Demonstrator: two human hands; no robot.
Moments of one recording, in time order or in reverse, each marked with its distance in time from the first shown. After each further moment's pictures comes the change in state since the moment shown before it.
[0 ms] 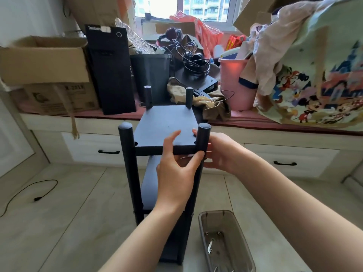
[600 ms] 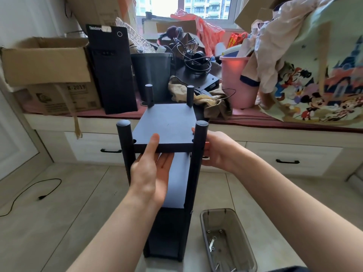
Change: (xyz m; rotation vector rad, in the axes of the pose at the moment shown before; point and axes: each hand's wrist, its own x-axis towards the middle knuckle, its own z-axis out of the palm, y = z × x) left_hand 0.020 0.012 -0.031 -0.863 0.210 -0.505; right_hand 0.005 0.005 0.002 0.028 -0.049 -0.036
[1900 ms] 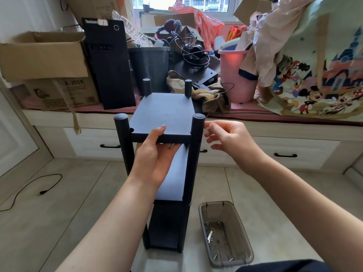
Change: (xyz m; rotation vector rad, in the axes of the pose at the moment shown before) left_hand 0.014 0.000 0.004 -0.001 -0.286 -0.071; right_hand -0.053 -0.002 -0.015 -0.292 0.214 -0.434
